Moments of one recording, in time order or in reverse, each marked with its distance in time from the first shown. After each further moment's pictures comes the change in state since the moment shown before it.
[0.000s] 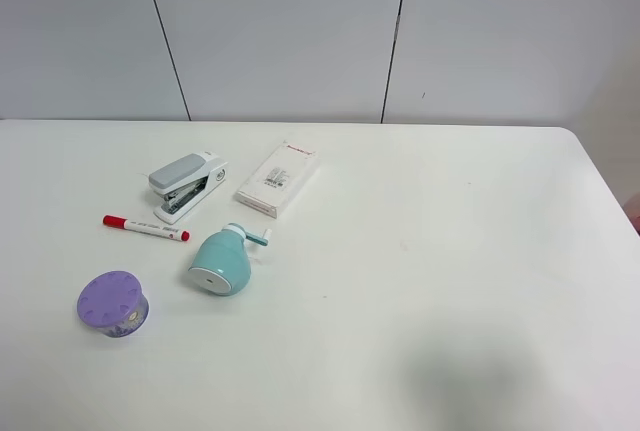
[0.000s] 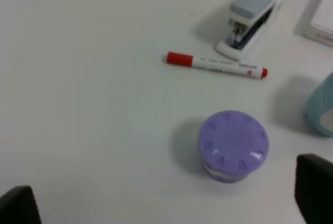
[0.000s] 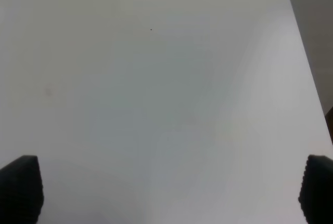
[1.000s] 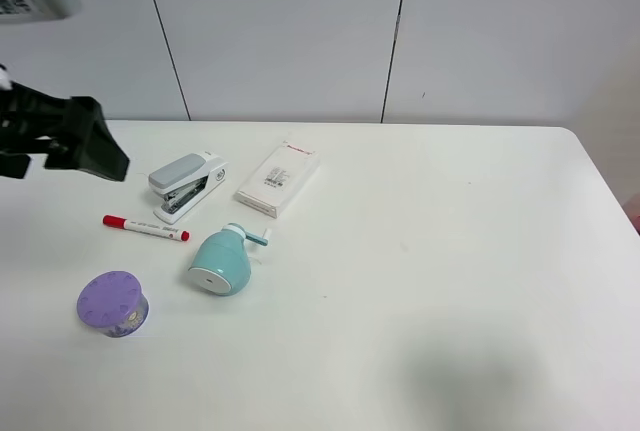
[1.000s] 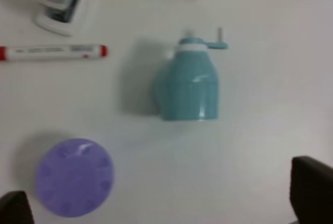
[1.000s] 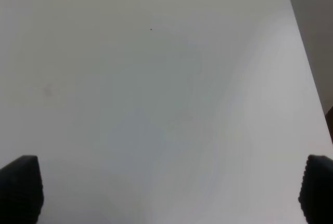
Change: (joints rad) left arm -0.506 1.022 -0.535 -0.061 0.011 -0.213; right arm 0.000 0.000 0.000 0.000 0.000 0.000
